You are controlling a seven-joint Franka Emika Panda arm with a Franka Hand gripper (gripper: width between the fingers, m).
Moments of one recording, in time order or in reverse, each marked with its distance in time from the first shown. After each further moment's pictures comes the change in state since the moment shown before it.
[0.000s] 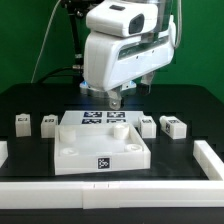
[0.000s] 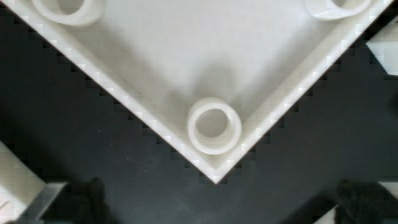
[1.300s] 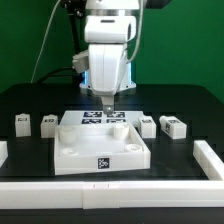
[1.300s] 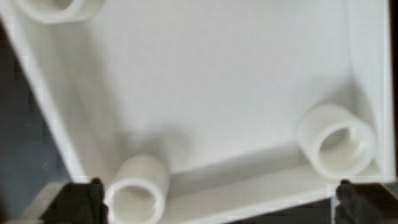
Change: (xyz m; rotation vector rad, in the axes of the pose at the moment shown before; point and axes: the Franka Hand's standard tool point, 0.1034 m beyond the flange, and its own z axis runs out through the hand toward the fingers) arm -0.062 -0.022 0.044 -0.109 0.109 -0.548
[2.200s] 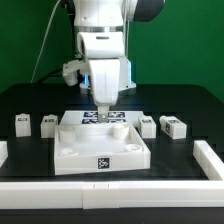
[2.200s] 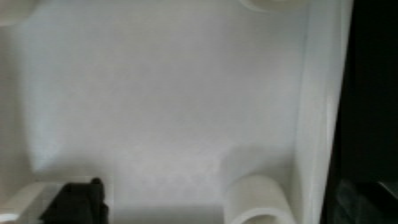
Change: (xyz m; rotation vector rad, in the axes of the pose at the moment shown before) arm -0.017 -0.037 0.036 0.003 0.005 -0.347
